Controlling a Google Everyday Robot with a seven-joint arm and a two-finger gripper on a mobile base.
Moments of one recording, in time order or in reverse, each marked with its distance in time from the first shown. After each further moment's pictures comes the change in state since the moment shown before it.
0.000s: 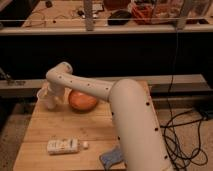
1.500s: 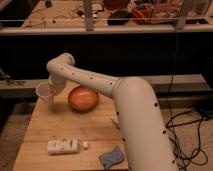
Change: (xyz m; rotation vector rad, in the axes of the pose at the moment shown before) arm 0.013 -0.008 -0.065 0.008 0.002 -0.038
